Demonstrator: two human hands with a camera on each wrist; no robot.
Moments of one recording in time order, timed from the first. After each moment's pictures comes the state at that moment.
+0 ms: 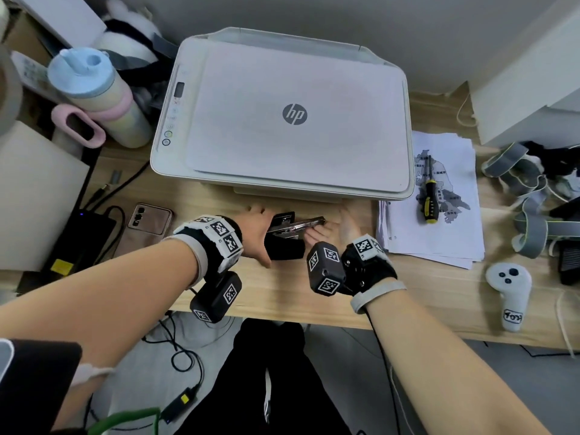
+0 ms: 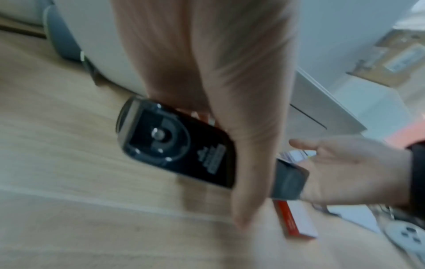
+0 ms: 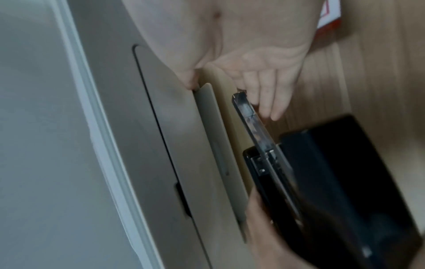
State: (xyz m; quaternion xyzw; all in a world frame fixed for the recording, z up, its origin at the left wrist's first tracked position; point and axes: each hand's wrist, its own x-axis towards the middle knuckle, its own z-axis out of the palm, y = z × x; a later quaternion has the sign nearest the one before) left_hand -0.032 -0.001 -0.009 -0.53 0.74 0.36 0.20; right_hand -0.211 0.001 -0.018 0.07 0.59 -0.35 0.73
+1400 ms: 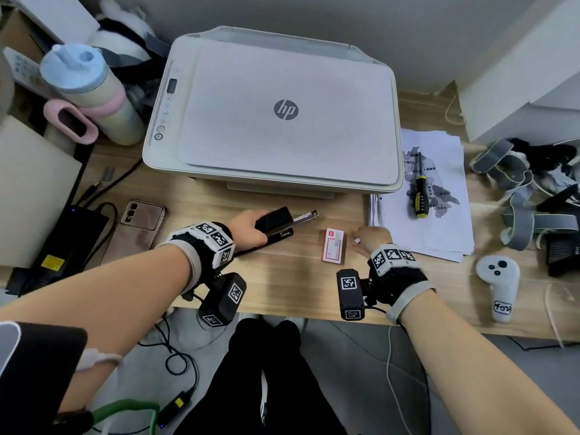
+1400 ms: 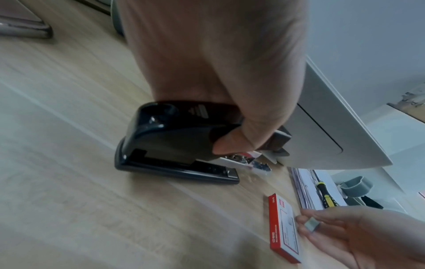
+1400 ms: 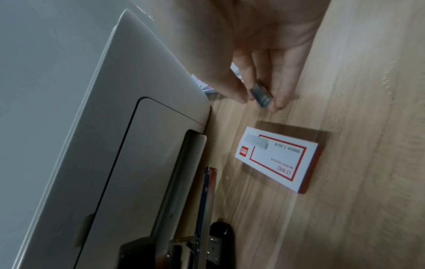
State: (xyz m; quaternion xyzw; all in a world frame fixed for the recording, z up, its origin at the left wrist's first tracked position) left_hand -0.038 0.014 -0.010 -0.60 0.60 0.53 -0.01; right_hand -0.289 0.020 -0.047 -0.32 0.84 -0.09 0.44
